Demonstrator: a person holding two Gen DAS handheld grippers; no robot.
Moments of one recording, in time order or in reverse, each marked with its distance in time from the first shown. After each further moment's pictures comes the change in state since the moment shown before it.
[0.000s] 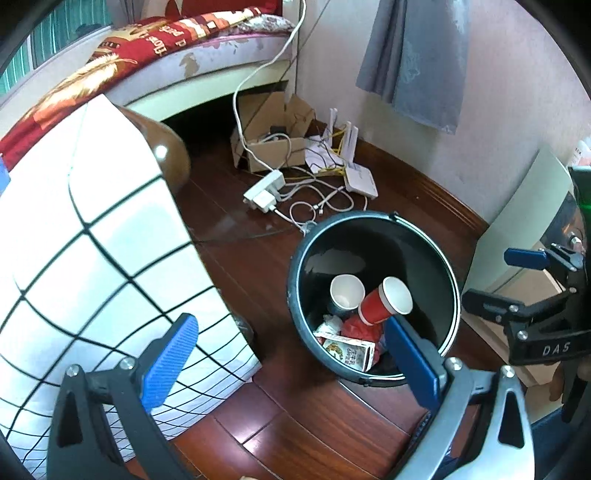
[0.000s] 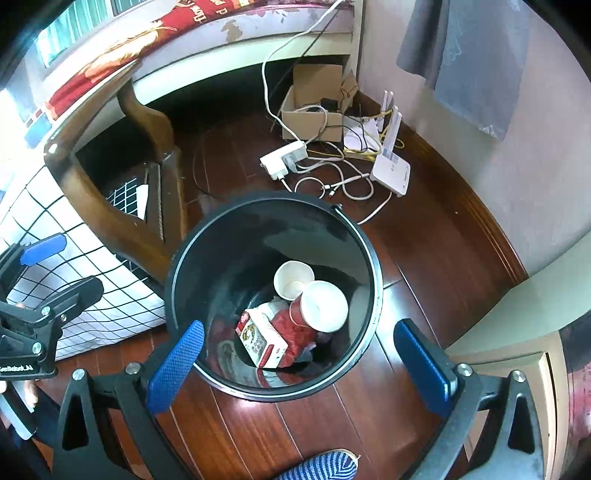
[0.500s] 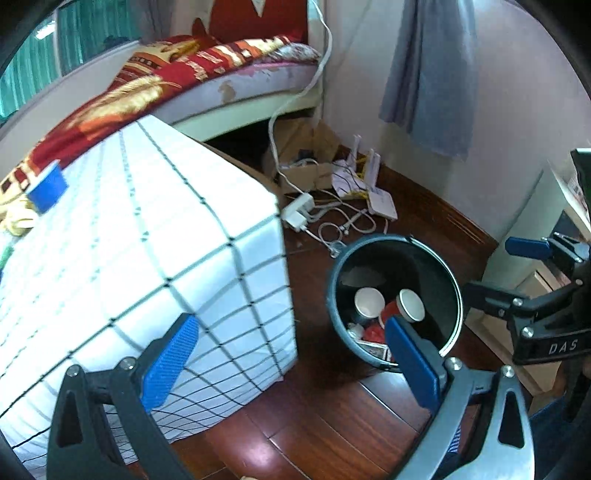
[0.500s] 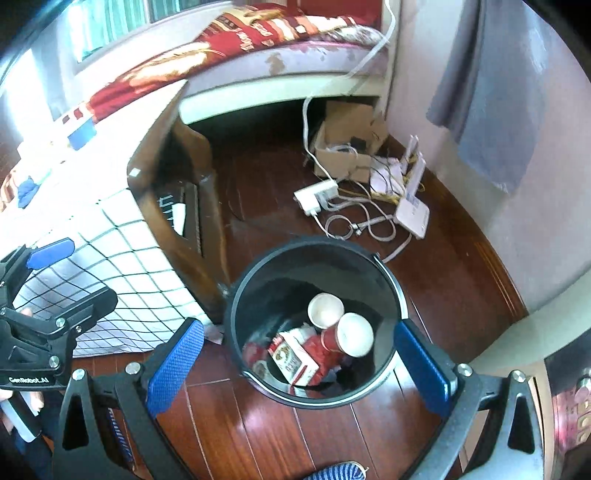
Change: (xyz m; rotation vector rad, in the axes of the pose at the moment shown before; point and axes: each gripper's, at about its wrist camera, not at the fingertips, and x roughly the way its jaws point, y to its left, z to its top) left arm -0.066 0.028 -0.003 -0.037 -0.082 0.090; right arm -0.059 0.061 0.020 -0.097 -0.117 0.044
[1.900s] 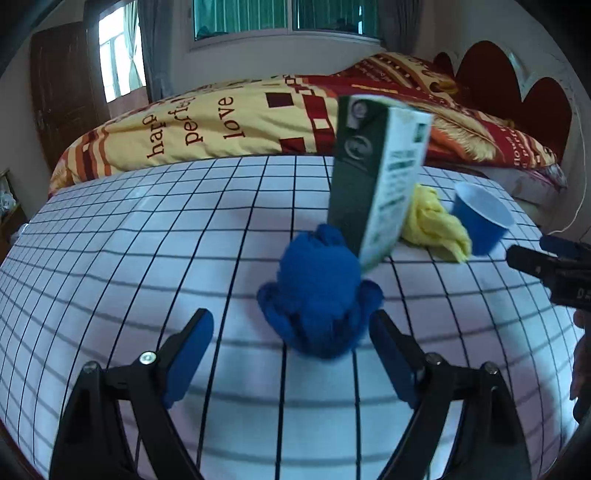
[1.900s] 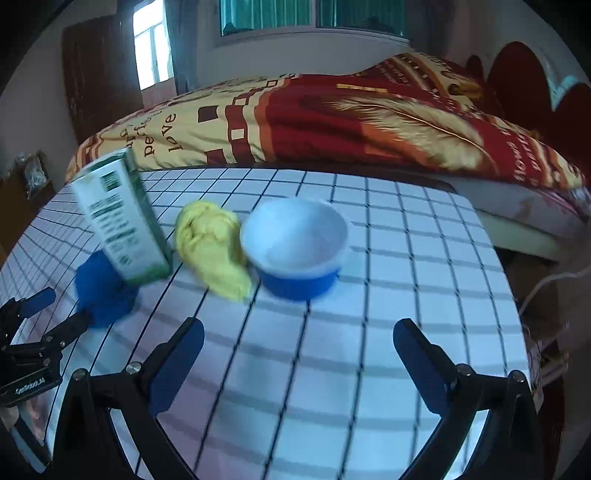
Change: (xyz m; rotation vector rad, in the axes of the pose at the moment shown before) left arm -0.032 0.420 -0.027 -0.540 -0.078 0.475; right arm 0.129 0.420 0.265 -0.394 -0.135 0.293
